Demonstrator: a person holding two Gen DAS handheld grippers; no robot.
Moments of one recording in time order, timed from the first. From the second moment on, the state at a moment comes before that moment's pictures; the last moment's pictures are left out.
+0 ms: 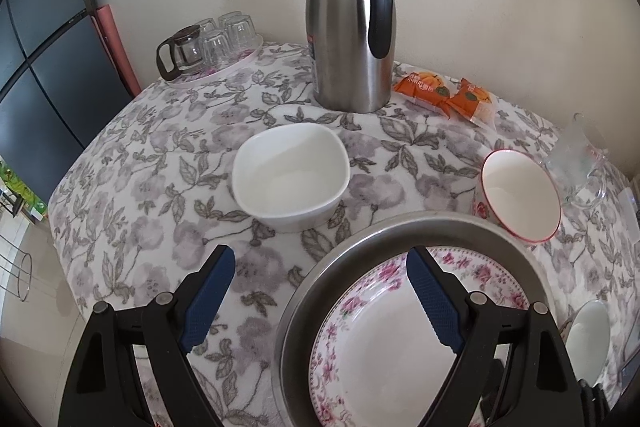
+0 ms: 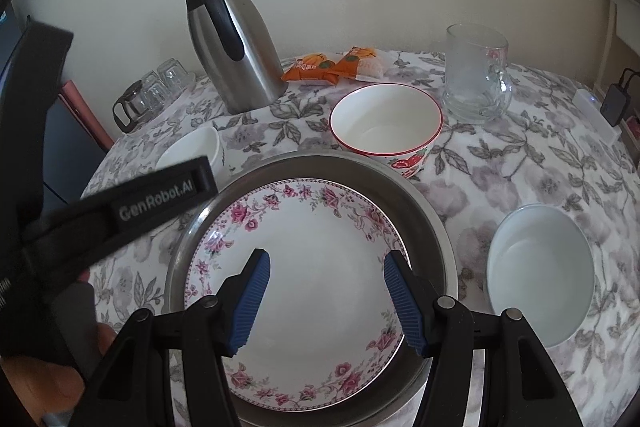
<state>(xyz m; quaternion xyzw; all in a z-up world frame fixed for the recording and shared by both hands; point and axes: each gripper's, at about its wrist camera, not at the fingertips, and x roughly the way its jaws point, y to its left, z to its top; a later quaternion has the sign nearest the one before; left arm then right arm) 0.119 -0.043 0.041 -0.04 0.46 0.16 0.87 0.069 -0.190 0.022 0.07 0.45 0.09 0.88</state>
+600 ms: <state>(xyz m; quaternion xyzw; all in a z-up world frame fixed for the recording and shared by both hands) 0.163 -0.030 0.034 -0.07 0.48 0.12 0.86 0.092 -0.227 0.012 0.09 0.45 0.02 0.89</state>
